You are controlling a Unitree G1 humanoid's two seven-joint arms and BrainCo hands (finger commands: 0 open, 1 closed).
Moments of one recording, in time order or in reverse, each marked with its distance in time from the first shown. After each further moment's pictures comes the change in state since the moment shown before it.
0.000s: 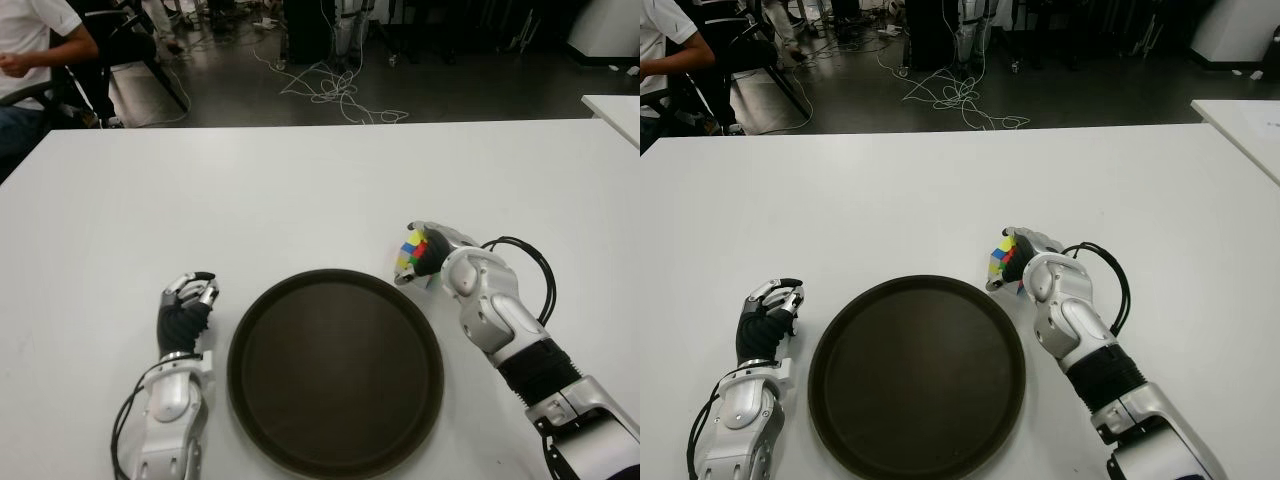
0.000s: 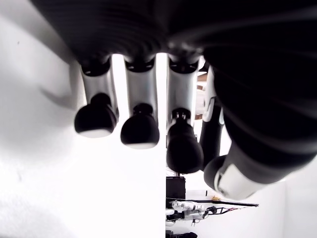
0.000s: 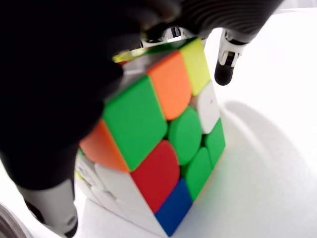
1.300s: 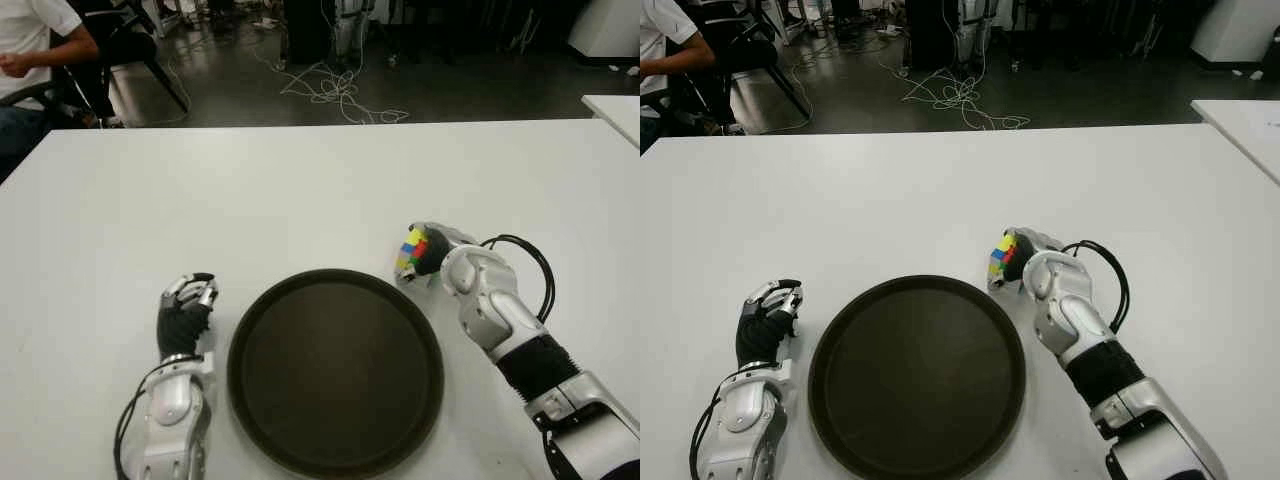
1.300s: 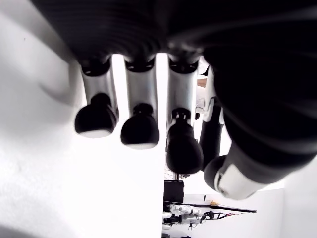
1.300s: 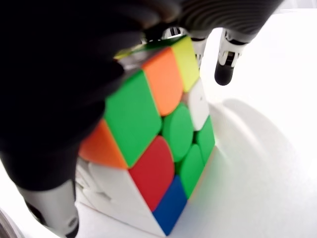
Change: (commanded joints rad) left arm 0.002 -0.022 0.016 0.004 -0.010 -0.015 -0.002; right arm 0.008 0.000 -0.024 0.017 0.009 -0.052 -0.094
